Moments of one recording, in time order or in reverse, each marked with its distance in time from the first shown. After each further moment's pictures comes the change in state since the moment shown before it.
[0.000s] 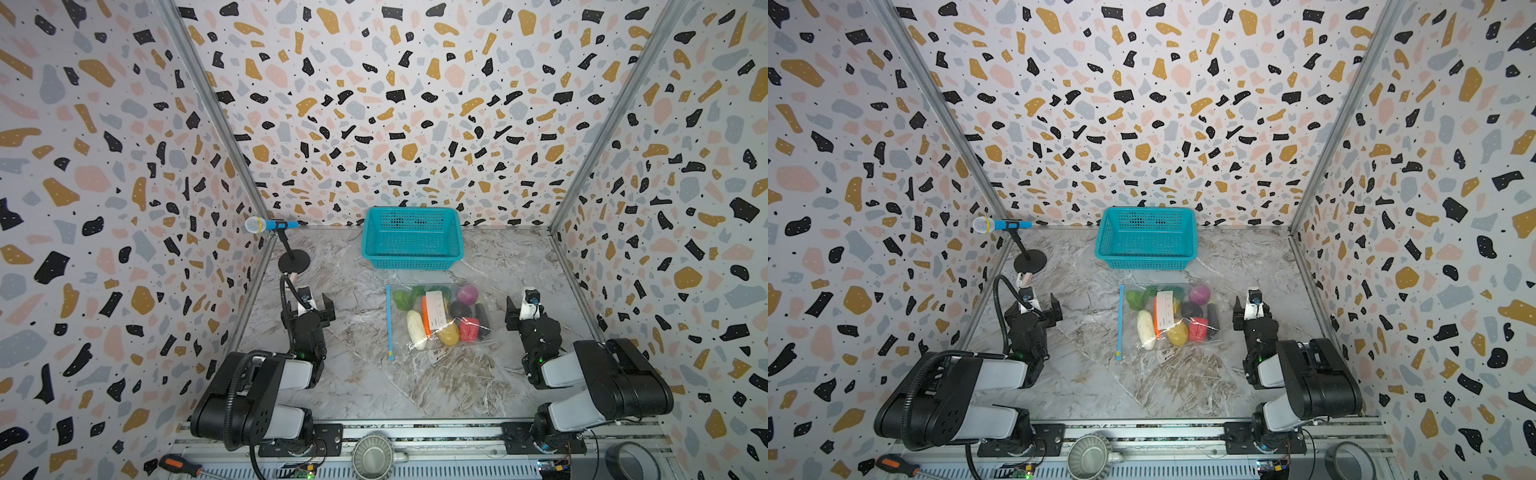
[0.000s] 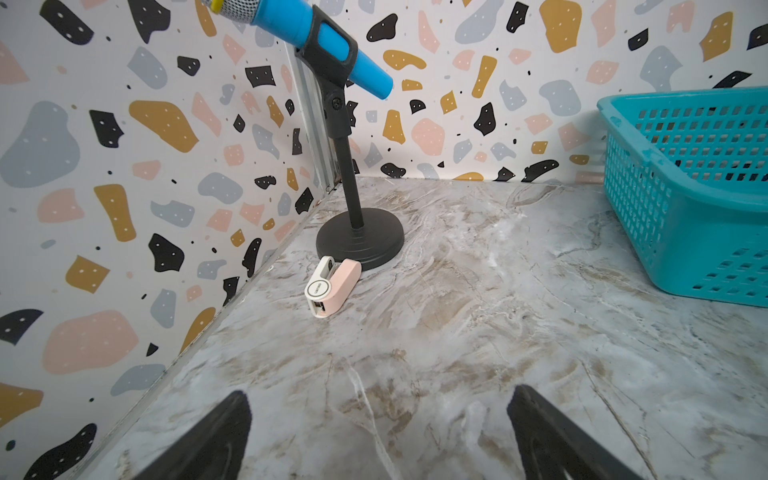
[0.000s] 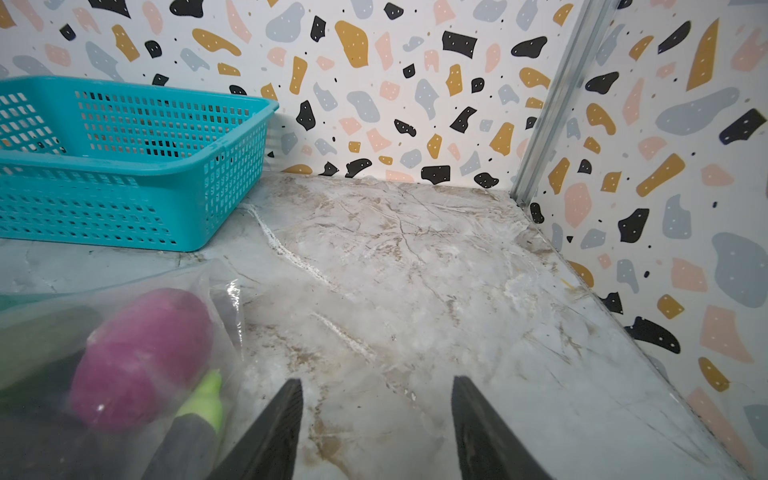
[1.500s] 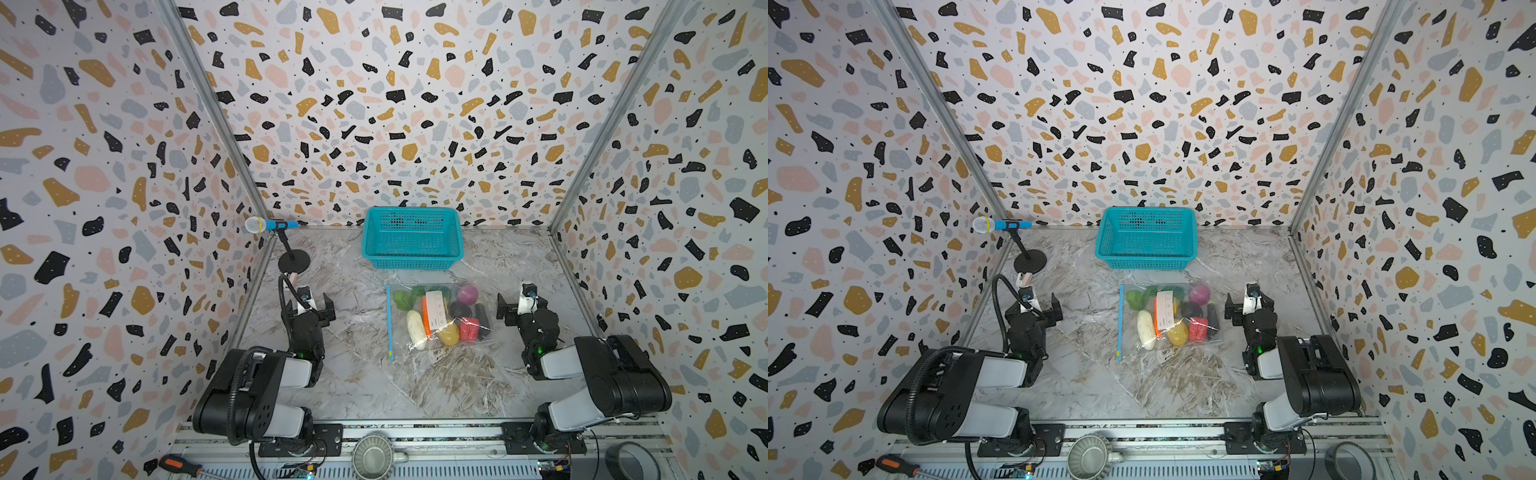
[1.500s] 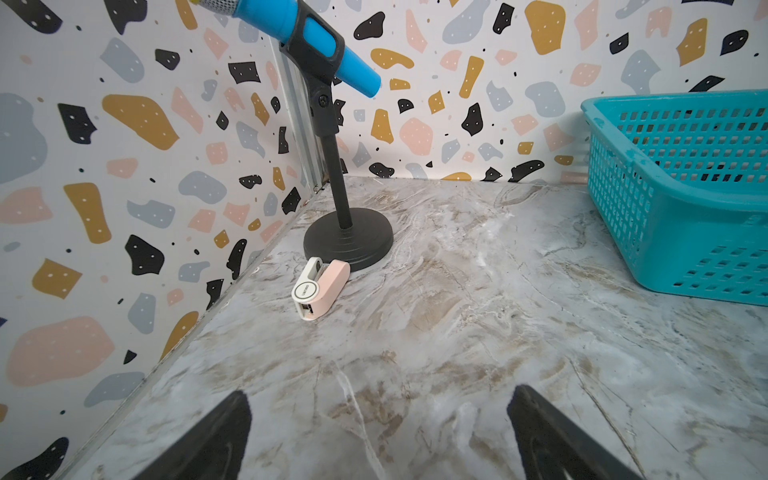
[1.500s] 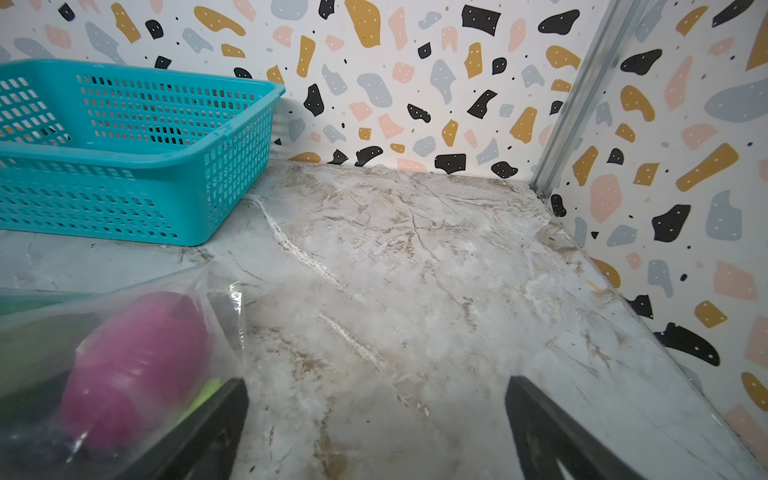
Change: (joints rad) left arm 0.026 0.020 0.000 0.020 0.064 -0.003; right arm -0.018 0.013 0.065 -0.103 -0.044 0.007
